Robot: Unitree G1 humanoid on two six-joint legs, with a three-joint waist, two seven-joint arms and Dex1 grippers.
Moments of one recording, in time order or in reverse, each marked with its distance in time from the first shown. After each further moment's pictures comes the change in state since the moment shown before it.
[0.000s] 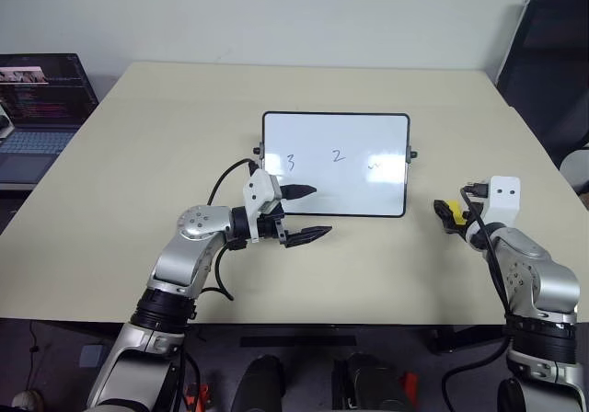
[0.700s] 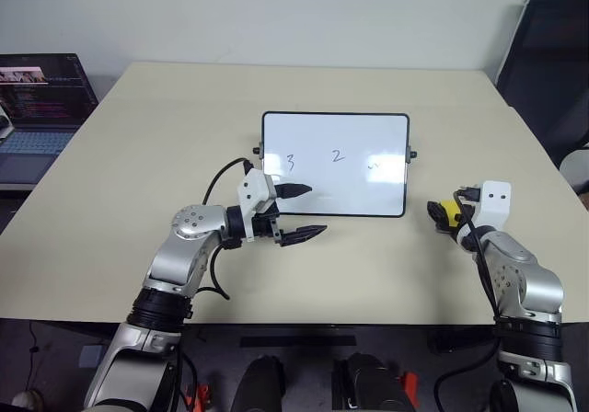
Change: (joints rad) left arm -0.001 0.014 0.017 0.017 0.004 -0.021 -0.019; right arm 0.007 0.024 0.017 0.074 -0.002 -0.104 -0.002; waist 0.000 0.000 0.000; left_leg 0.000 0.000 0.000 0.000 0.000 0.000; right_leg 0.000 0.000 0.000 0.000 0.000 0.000
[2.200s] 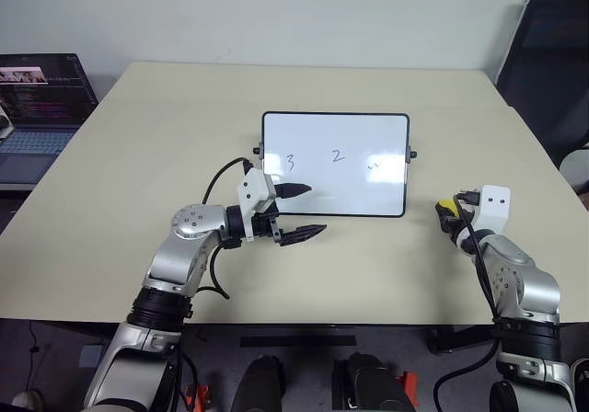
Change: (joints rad) left arm -0.003 0.000 0.000 0.002 0.001 0.003 0.006; right arm 0.001 0.002 -0.001 0.041 0.002 -0.018 -0.016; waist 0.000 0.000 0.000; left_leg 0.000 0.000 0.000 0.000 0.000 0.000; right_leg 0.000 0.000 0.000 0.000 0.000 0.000
